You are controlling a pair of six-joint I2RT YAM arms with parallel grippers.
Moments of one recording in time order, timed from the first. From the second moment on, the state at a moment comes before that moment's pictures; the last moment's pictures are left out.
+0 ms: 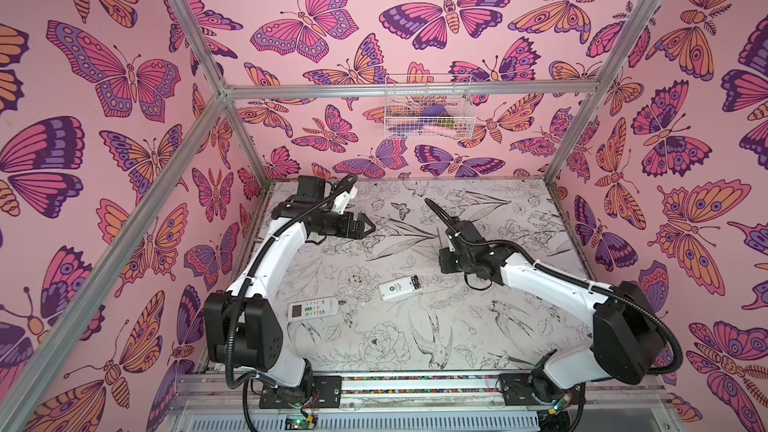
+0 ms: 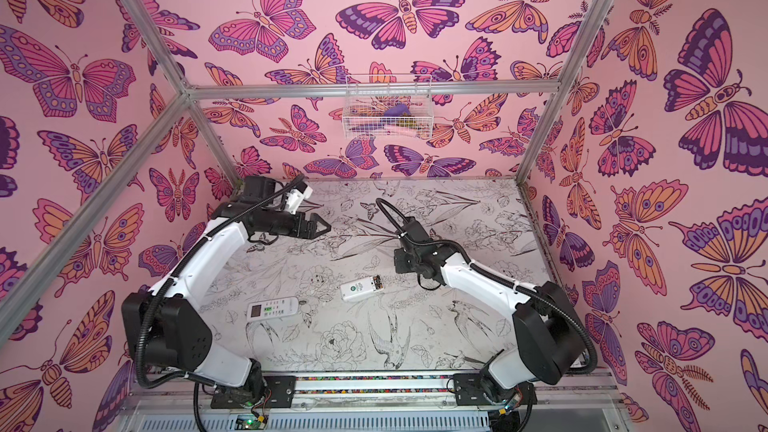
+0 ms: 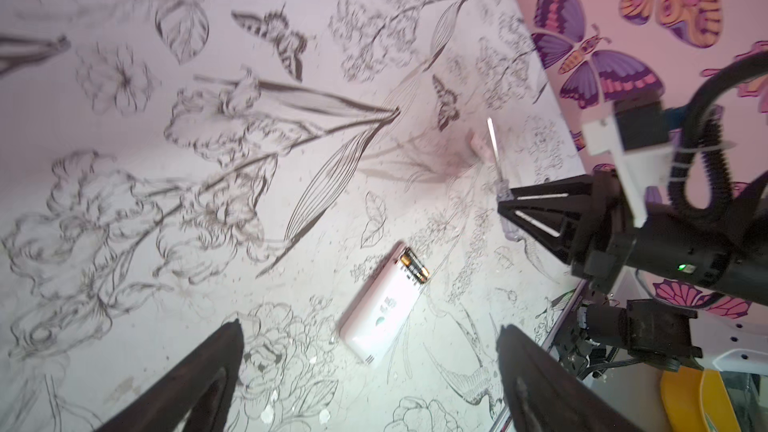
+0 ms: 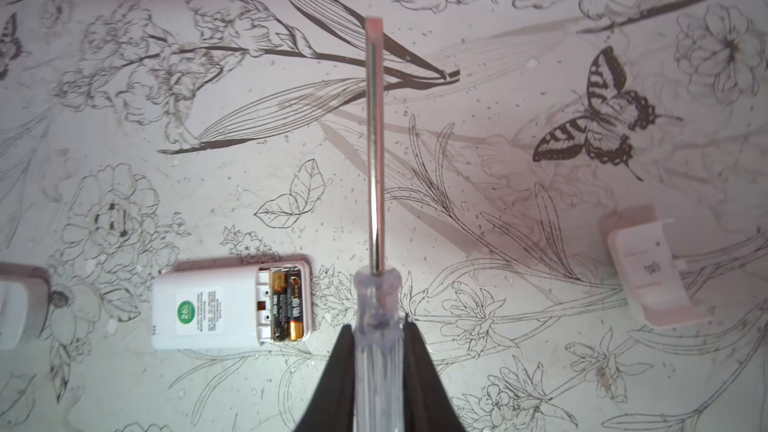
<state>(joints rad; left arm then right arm) -0.14 1.54 1.41 -0.81 0.65 0.04 0.66 1.48 1.00 -0.42 0.10 0.45</state>
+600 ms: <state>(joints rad) -0.17 1.54 1.26 -0.78 0.82 0.03 0.62 1.33 0.89 -0.34 -0.13 0.02</state>
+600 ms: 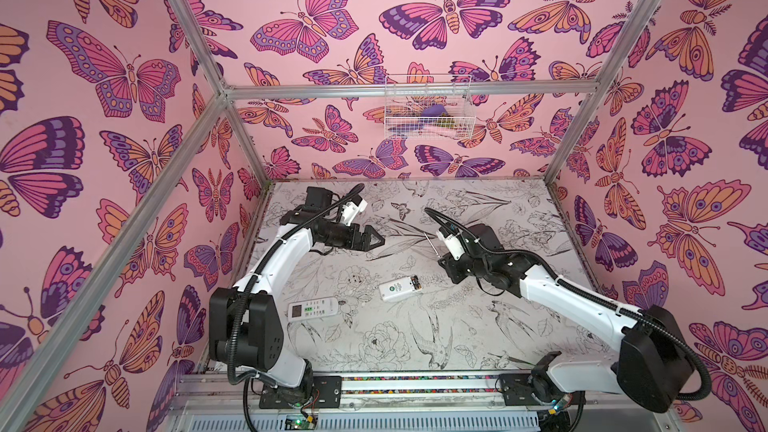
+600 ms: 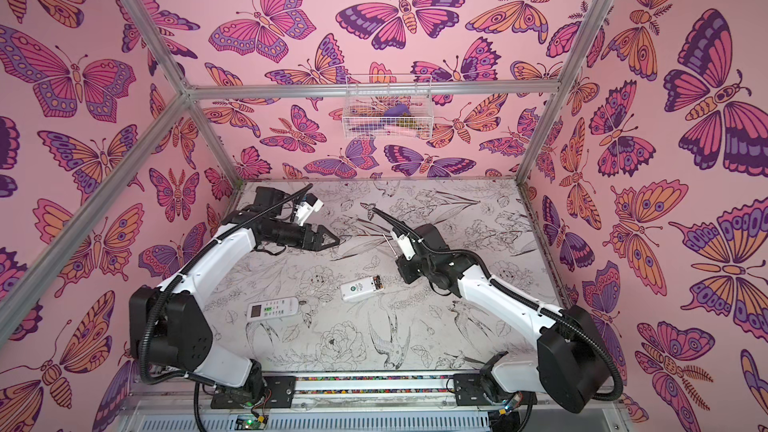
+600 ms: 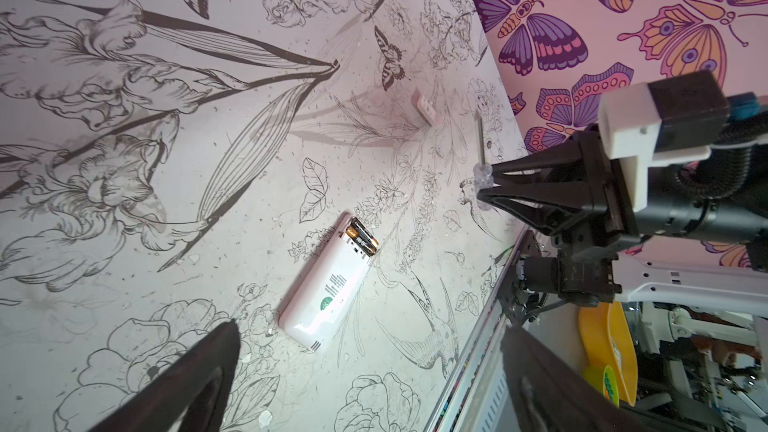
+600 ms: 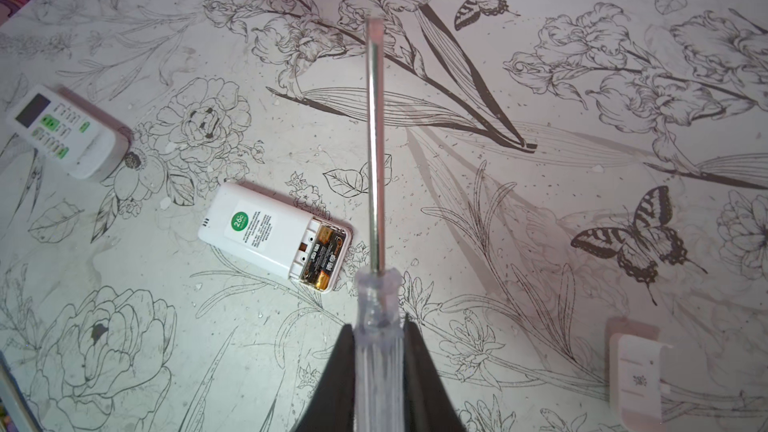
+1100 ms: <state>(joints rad) -0.20 1.48 1.18 -0.75 1.01 0.17 0.60 1.42 1.01 -0.46 -0.49 -0.28</state>
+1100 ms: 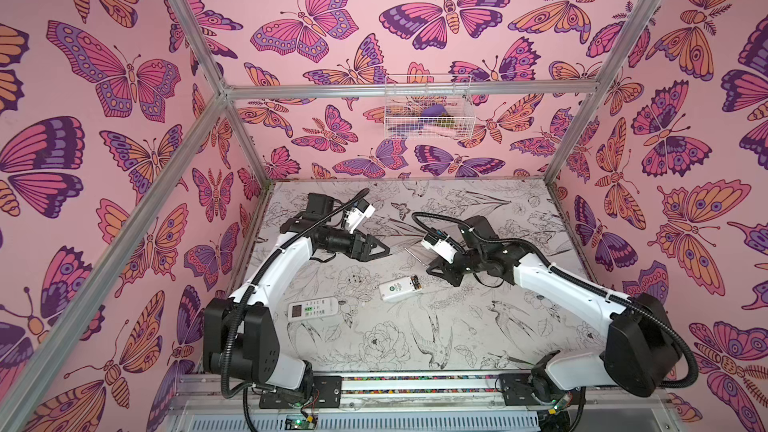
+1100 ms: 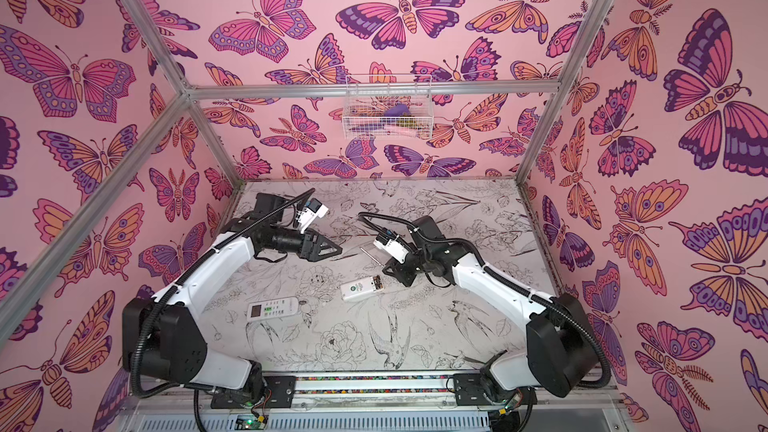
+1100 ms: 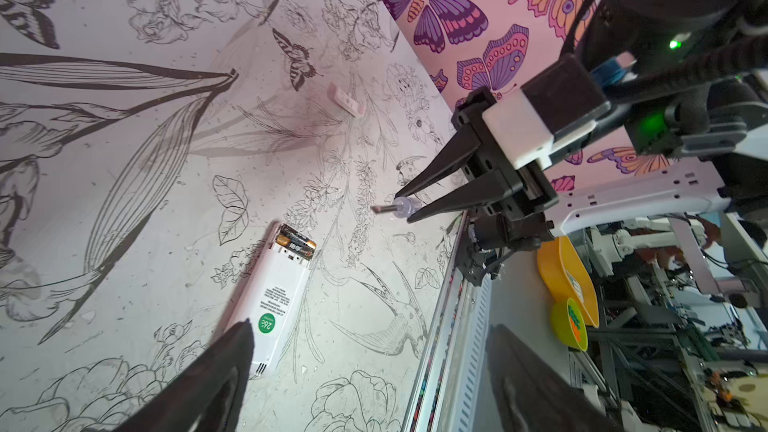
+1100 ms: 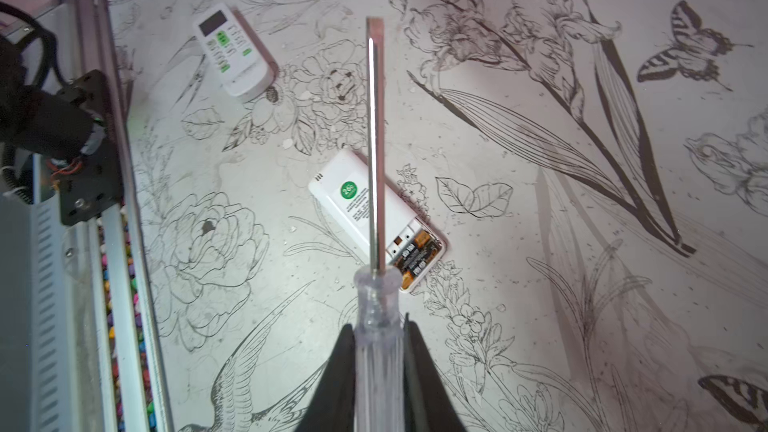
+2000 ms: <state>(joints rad) -0.24 1.51 1.18 -0.57 1.06 -0.19 0.79 1.31 0.87 -0.15 0.16 -0.76</state>
